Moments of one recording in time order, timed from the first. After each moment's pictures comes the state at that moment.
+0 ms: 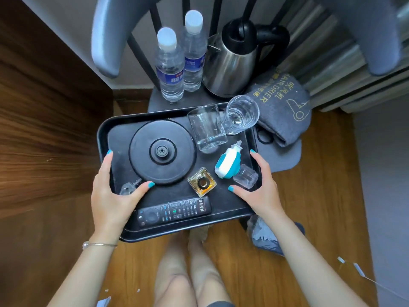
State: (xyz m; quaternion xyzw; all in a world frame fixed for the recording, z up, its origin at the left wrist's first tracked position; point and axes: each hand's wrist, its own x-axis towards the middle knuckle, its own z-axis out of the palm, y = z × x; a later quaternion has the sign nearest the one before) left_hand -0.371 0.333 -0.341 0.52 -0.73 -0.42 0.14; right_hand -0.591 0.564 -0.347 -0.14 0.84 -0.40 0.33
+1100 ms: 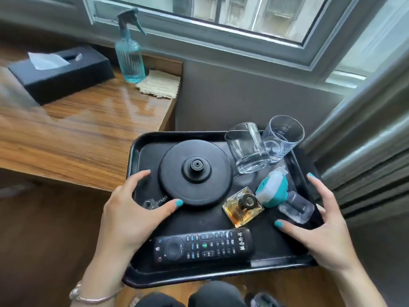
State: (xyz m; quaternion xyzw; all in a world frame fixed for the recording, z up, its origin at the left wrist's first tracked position) left_hand -0.231 0.346 0.057 0.54 -0.71 -0.38 0.25; right_hand -0.489 0.545 0.061 -0.32 0.76 -0.53 0.18
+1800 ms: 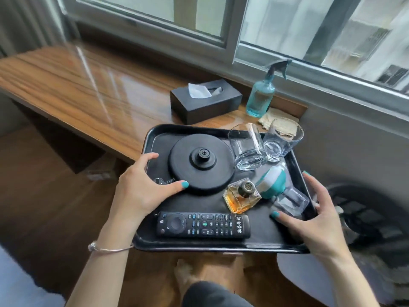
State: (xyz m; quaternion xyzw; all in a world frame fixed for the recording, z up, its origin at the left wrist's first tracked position) left_hand 0.015 0.147 0.079 0.62 -0.65 -0.32 0.29; right_hand -0.284 0.293 0.057 -0.42 0.71 -0.51 0.24
